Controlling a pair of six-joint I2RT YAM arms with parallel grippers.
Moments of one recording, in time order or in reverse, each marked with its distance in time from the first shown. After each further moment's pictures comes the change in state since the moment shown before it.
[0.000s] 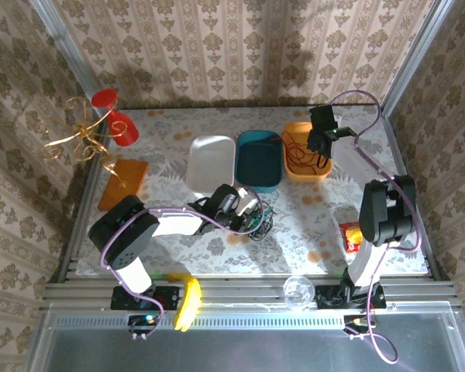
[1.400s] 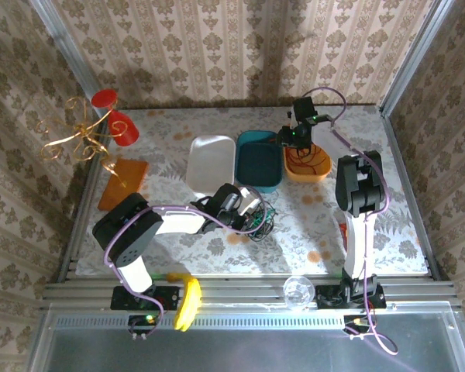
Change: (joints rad) left arm -0.002 0.032 0.027 -0.006 0.005 0.007; right arm 0.022 0.429 0.393 -0.067 -0.507 -0.136
